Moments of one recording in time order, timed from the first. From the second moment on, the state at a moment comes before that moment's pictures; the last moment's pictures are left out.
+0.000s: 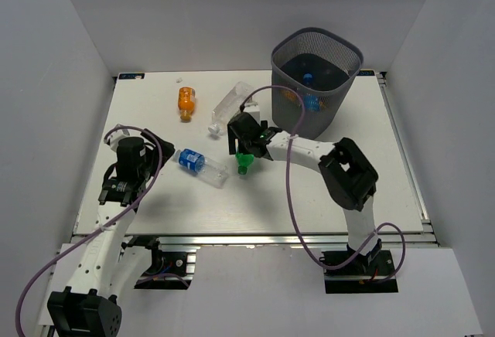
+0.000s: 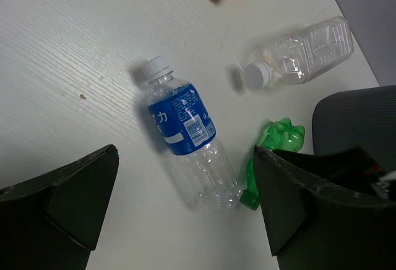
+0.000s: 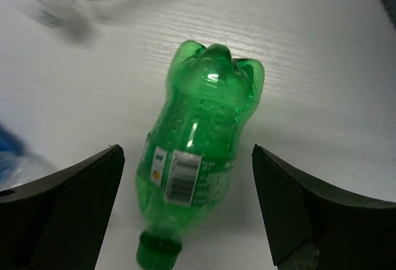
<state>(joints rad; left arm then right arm) -0.09 0.81 0.70 -0.46 -0.17 -0.84 0.86 1.95 1.44 -0.30 0.37 0.50</state>
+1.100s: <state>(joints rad) -0.10 0.97 0.61 -0.32 -0.06 -0.92 0.53 1.45 1.61 -0.05 0.28 0.20</state>
